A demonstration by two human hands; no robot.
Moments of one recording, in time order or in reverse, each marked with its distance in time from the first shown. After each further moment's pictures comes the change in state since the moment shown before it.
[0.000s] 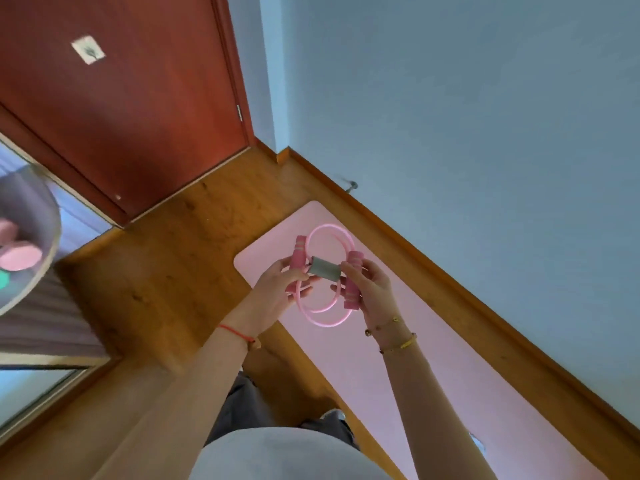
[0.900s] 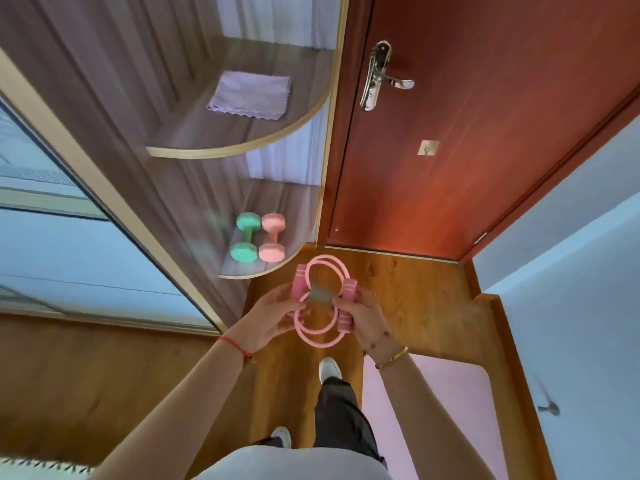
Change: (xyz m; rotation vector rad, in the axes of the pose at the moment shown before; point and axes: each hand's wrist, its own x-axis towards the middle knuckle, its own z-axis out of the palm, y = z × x) left_hand -0.083 0.063 -0.423 -0.501 0.707 0.129; right_hand 0.090 -0.015 0.513 -0.528 -0.897 0.110
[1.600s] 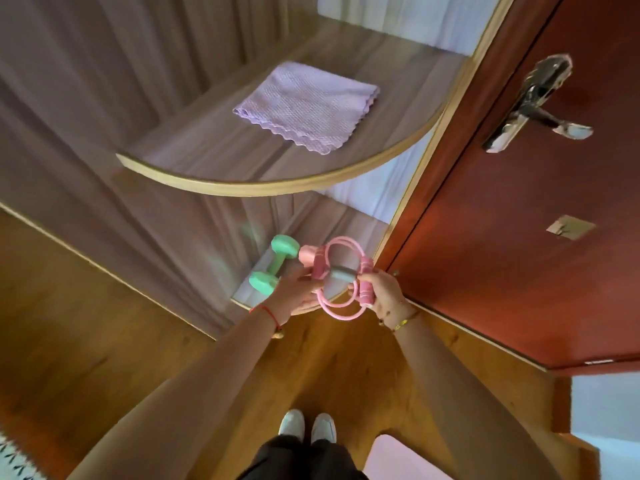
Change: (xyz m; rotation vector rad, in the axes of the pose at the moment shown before) left_hand 0.243 0.082 -0.046 -0.059 0.379 0.184; right_hand 0.338 -0.087 0.027 -0.067 -0.180 0.189
